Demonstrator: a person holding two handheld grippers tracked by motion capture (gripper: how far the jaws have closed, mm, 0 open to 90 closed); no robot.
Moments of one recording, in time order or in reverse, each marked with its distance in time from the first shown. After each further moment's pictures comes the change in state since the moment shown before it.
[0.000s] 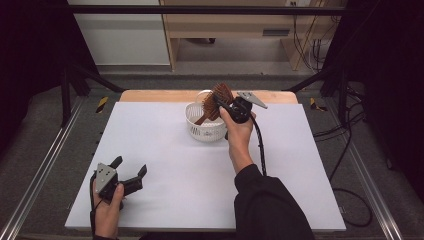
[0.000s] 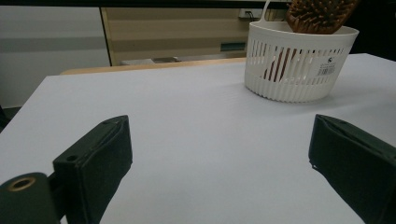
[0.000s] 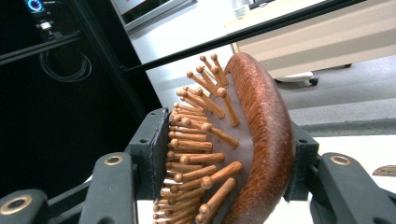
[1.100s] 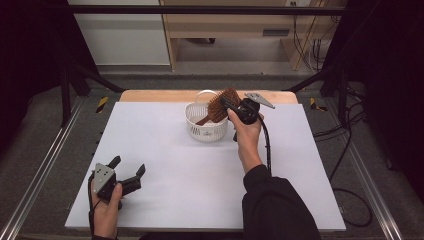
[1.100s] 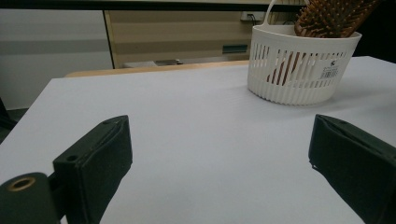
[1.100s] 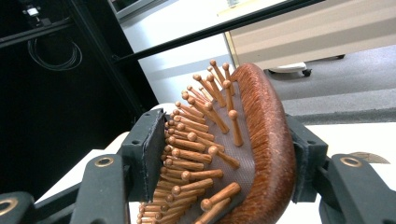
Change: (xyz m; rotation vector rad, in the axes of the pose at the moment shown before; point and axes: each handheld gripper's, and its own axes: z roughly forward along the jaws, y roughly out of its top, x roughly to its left) left arm 0.002 0.001 -0.001 -0.008 0.008 0.000; right arm -0.026 0.000 -0.007 0.047 -0.019 -0.009
